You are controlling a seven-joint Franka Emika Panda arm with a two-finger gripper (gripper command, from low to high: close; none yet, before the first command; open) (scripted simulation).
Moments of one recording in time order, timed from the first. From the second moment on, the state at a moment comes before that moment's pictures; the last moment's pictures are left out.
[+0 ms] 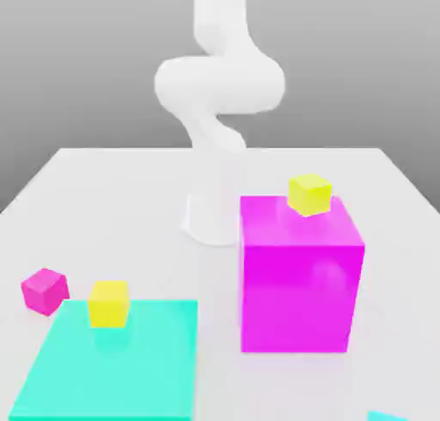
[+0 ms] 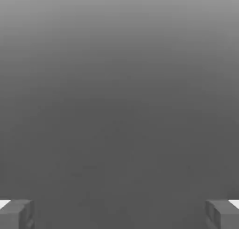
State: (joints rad) arm -0.03 -0.71 -0.05 -2.34 -0.01 2.35 0.77
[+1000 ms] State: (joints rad) arm -0.54 0.32 -0.26 -2.66 0.43 2.95 0.05
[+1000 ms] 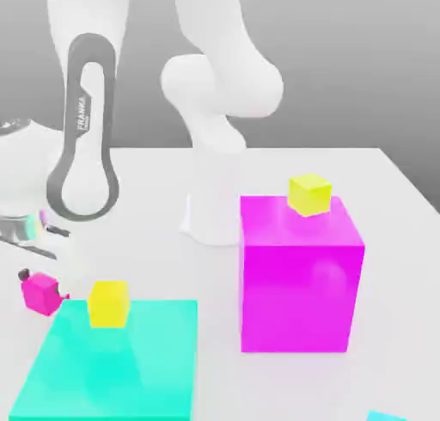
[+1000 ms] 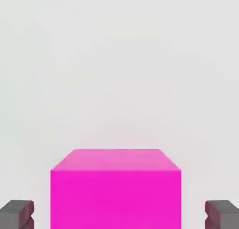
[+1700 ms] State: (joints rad) arm -0.20 -0.24 -0.19 -2.72 0.09 2.47 0.40
